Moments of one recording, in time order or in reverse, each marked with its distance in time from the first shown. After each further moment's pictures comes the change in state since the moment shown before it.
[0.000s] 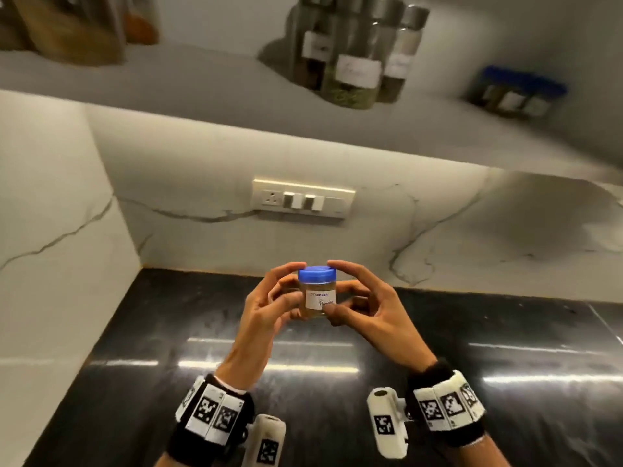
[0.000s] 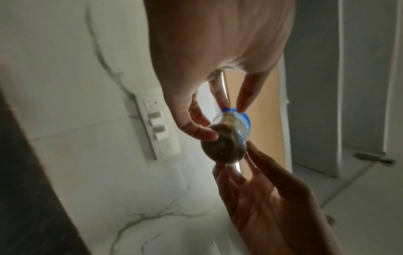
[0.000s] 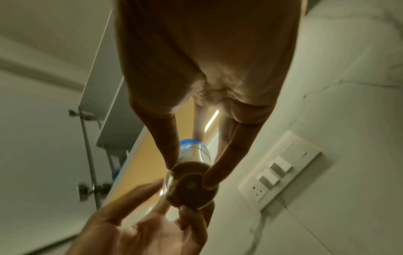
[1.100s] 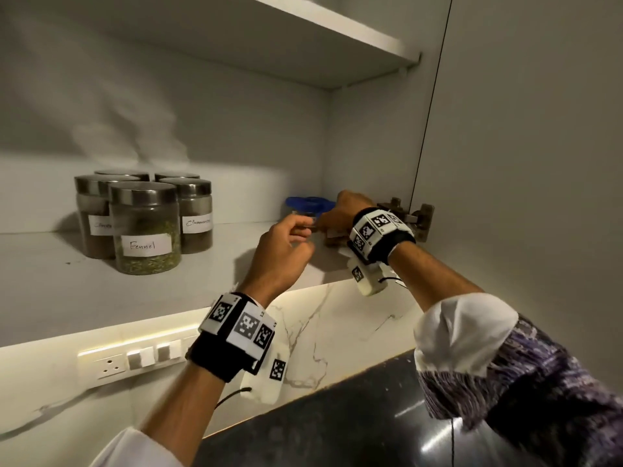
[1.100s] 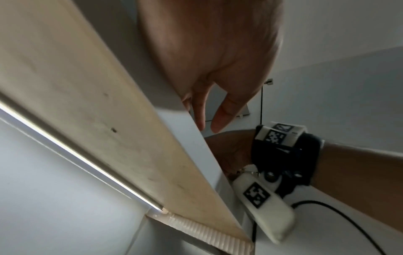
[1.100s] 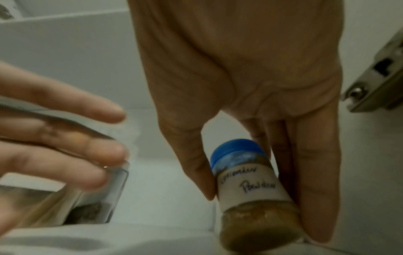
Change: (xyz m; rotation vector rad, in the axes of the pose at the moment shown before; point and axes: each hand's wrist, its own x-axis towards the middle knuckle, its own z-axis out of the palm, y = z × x) left_hand 0.188 0.169 0.256 0.498 -0.277 0.430; right_hand 0.144 -0.191 -0.295 -0.984 0.625 0.418
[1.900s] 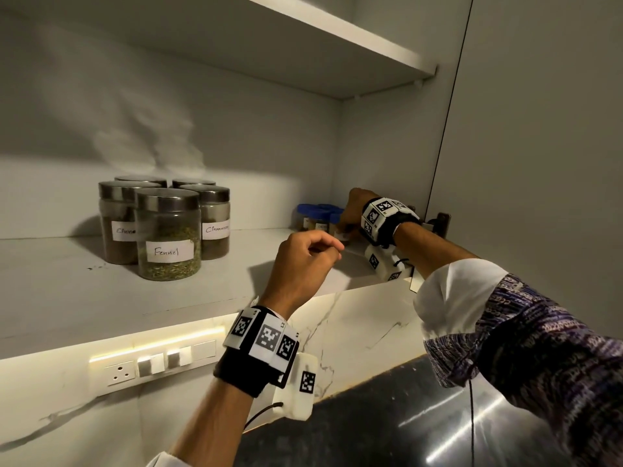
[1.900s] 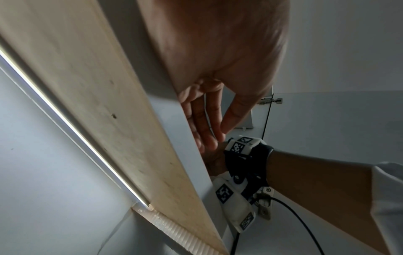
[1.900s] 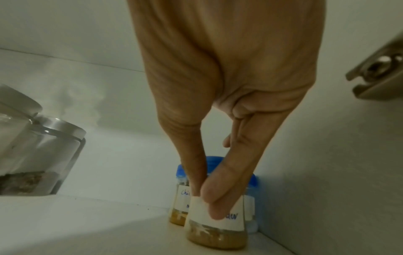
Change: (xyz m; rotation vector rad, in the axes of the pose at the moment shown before) left_hand -0.007 -0.006 0.000 -0.122 -0.034 0.069; right_hand 0.054 0.006 0.001 -0.147 -0.023 -0.017
